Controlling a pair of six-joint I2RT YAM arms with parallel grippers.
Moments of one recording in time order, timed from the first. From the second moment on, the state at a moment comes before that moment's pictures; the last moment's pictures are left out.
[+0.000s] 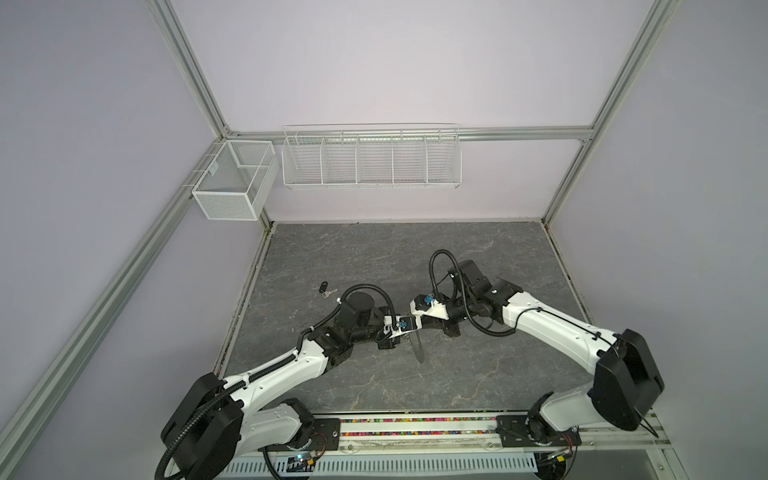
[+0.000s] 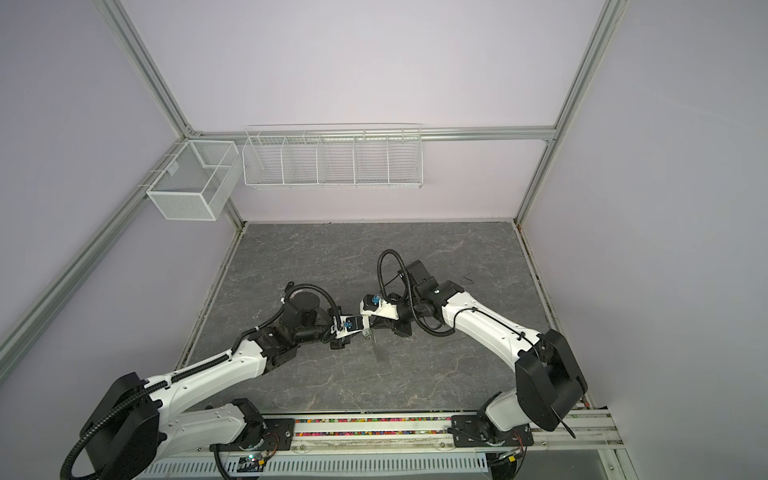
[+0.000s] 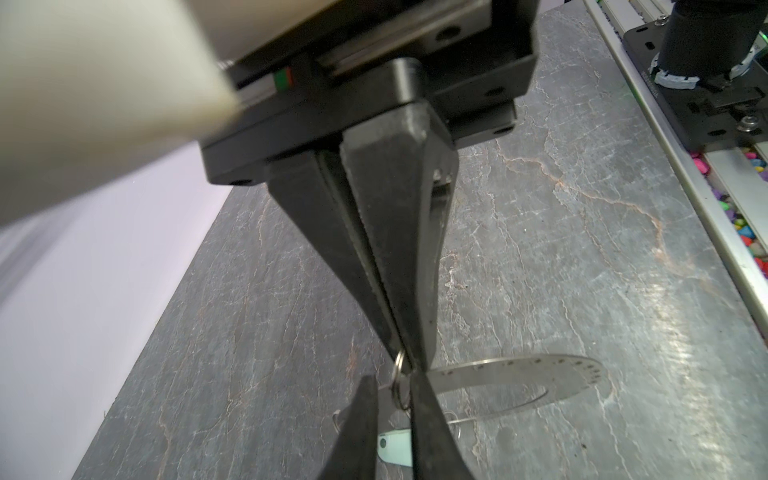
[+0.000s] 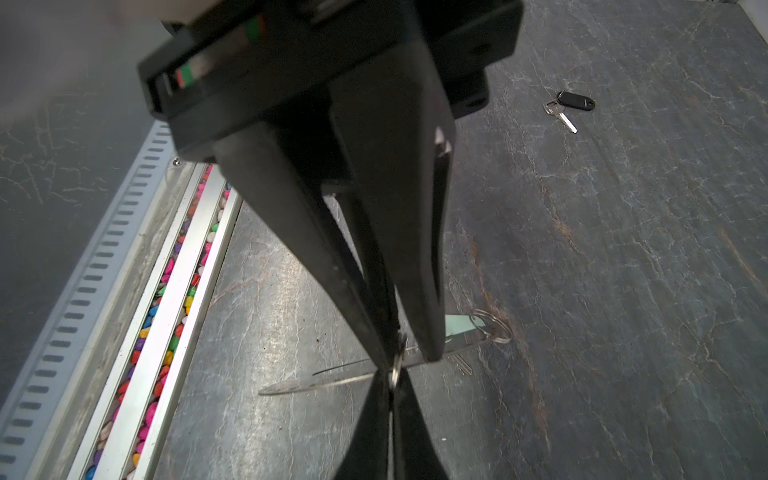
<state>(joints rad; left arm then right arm) -0.77 1.18 0.59 0.13 0.46 0.71 0.66 1.47 1.06 -0.58 -0.69 -0.81</state>
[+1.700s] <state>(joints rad) -0.77 1.13 0.55 0.50 0.52 0.38 0.52 1.27 0.94 -0.38 -0.85 -0.65</state>
